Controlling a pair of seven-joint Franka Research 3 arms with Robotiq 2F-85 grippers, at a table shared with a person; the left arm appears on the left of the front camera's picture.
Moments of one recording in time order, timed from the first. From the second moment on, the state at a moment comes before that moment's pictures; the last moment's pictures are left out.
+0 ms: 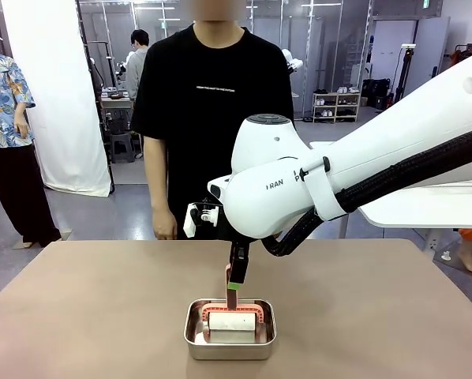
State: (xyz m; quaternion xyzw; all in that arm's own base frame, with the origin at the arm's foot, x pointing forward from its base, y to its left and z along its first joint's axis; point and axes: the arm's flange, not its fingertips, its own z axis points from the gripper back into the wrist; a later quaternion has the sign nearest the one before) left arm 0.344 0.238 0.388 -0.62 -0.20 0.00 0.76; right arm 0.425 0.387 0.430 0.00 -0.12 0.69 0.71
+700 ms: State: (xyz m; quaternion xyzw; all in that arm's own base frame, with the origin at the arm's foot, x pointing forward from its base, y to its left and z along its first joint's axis) left arm 0.344 0.238 0.388 -0.62 -0.20 0.00 0.76; right arm 0.469 0.346 0.522 0.21 -0.12 0.57 0.78
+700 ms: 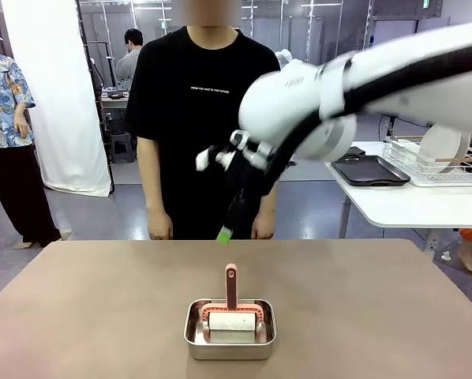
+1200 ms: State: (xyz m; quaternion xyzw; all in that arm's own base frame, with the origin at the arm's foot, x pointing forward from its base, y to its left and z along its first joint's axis) left arm 0.344 0.238 0.388 -0.62 -0.20 0.00 0.76; right arm 0.522 0.146 0.526 0.50 -0.06 0.30 0.81
